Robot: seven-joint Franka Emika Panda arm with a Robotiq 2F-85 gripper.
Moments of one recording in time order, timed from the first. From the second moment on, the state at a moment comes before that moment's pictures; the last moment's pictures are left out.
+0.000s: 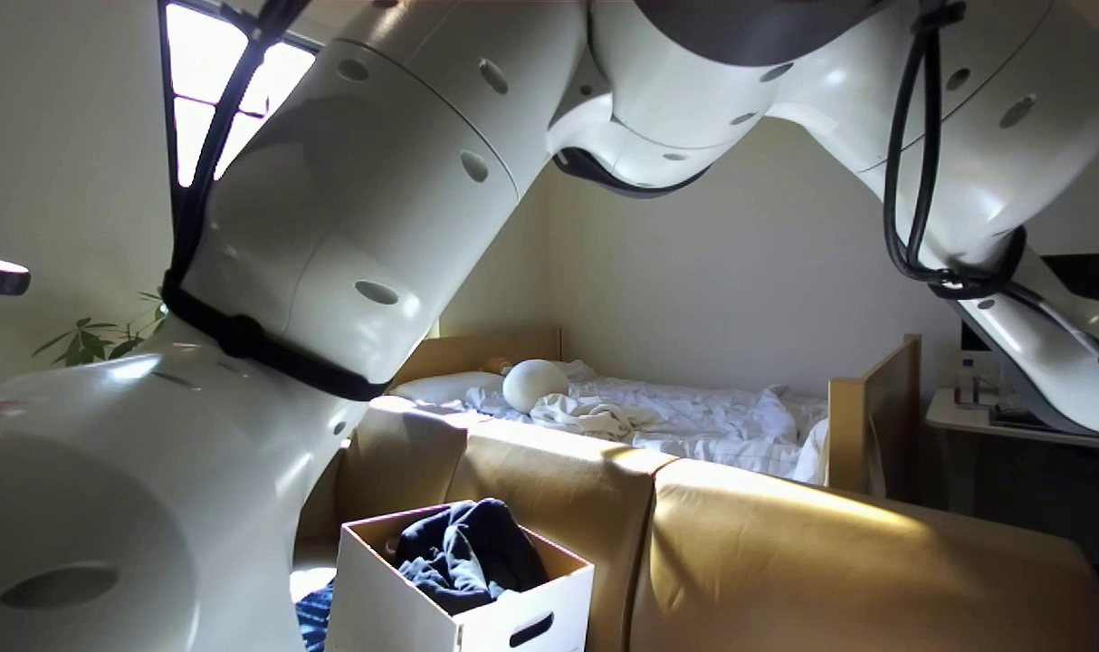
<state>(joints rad) -0.62 0.63 -0.26 -1.67 0.09 2.12 -0.41</state>
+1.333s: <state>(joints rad) -0.55 0.51 -0.31 -1.76 -0.04 2.12 -0.32</state>
